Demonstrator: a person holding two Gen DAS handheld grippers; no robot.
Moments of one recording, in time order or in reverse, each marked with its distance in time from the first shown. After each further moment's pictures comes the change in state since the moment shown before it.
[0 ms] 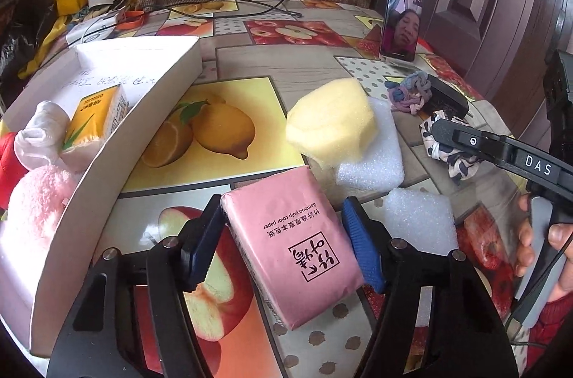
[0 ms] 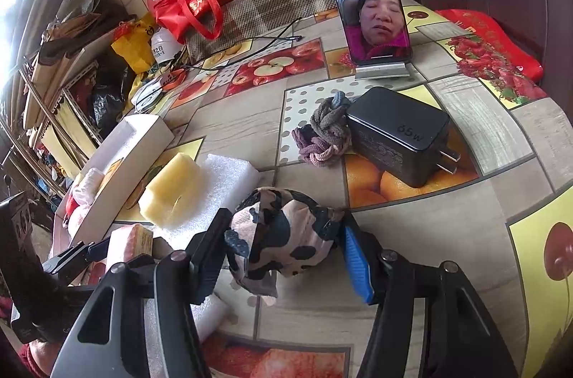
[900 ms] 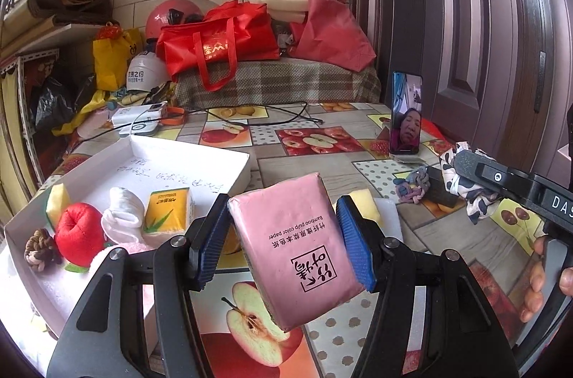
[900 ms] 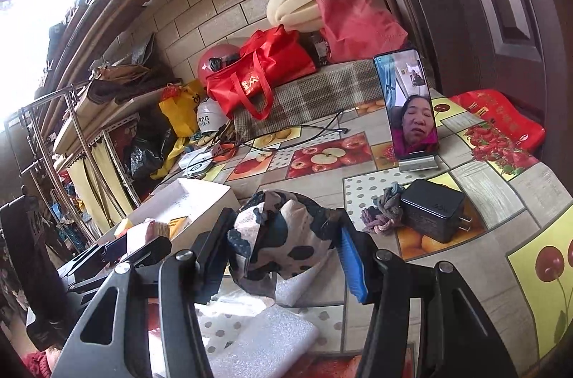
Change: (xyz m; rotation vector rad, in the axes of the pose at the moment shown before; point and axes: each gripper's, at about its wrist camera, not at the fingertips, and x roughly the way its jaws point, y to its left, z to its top) left arm -0.071 0.023 0.009 0.009 -0.396 0.086; right arm -0.058 0.061 -0.007 -0.072 -0.336 0.089
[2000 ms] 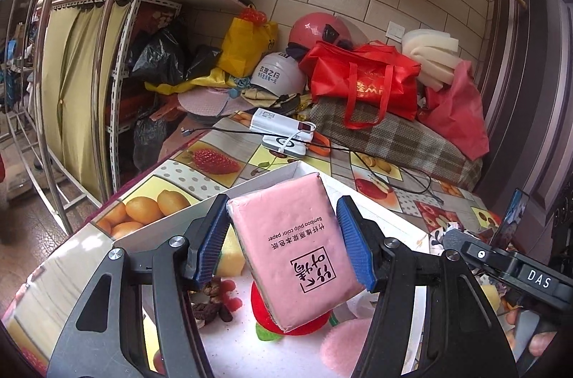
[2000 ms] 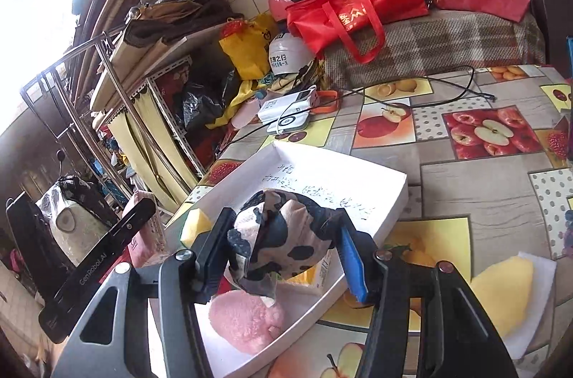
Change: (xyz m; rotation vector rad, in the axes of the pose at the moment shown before) left arm -0.022 0.213 0.012 -0.382 -0.086 0.251; right arm 0.157 0.161 0.003 -0.044 0.279 0.203
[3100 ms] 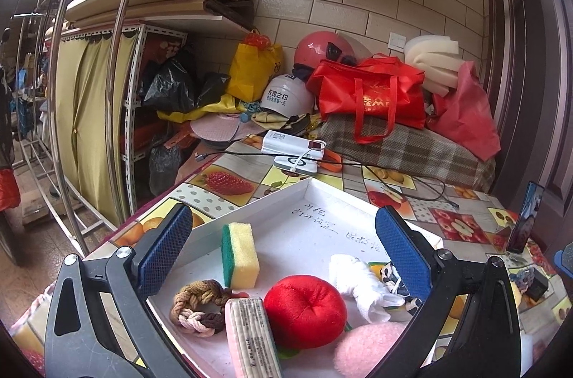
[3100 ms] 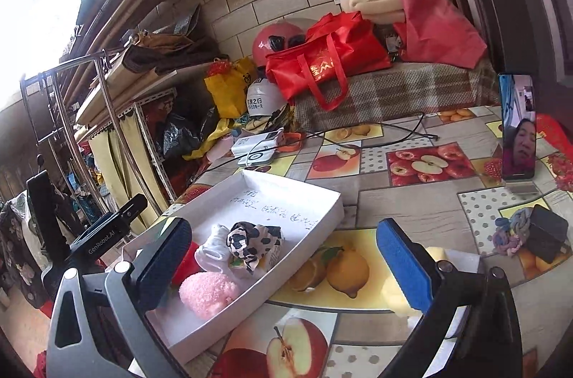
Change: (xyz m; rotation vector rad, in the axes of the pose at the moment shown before) left arm -0.013 -0.009 -0.008 0.073 -0.116 0.067; right arm -0.110 -0.027 -0.025 -0.076 -0.240 -0.152
